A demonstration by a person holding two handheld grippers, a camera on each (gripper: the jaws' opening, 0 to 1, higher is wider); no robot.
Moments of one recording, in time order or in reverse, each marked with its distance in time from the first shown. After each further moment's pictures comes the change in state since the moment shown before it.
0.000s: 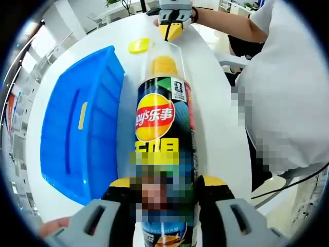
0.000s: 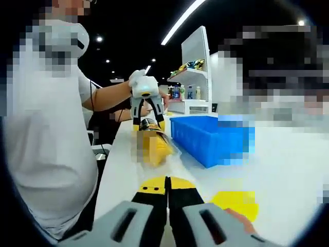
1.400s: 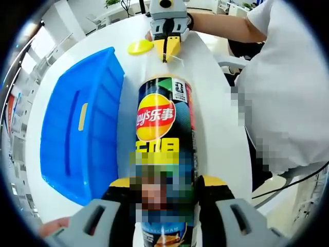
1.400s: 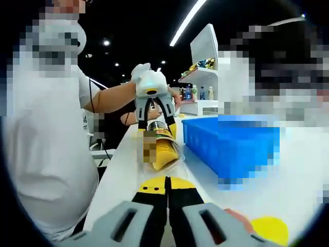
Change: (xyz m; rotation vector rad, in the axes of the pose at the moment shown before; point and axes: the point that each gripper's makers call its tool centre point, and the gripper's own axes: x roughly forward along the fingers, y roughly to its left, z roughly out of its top) left arm -0.001 0.002 0.001 0.006 -0.012 -0.007; right arm 0.059 0.014 0.005 0.018 -0.022 0.118
